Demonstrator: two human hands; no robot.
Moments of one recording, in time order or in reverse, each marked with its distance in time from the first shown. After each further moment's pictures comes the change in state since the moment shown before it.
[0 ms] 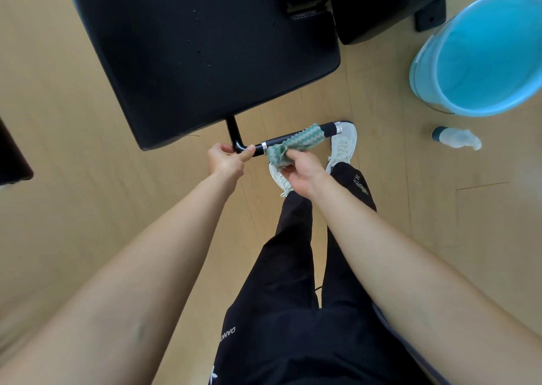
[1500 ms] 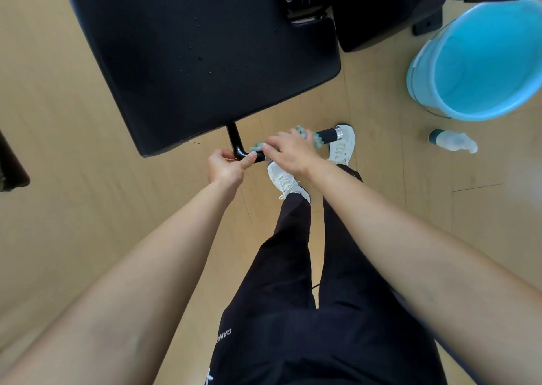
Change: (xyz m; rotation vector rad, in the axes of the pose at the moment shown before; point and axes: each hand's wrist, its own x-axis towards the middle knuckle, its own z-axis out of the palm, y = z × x) left_hand 0.014 -0.009 -0.002 0.041 -0.006 0.020; right_hand 0.005 -0.039 0.031 -1.936 -0.128 -0.583
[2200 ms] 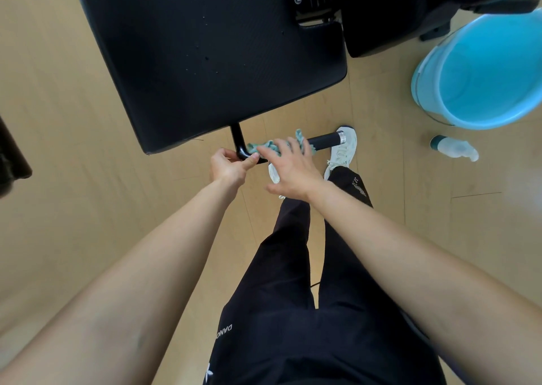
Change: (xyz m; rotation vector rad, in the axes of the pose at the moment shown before) left_hand -0.011 0.011 -0.004 -0.002 -0.015 -0.031; right_hand -0.024 -0.002 0.024 -0.206 0.082 -0.141
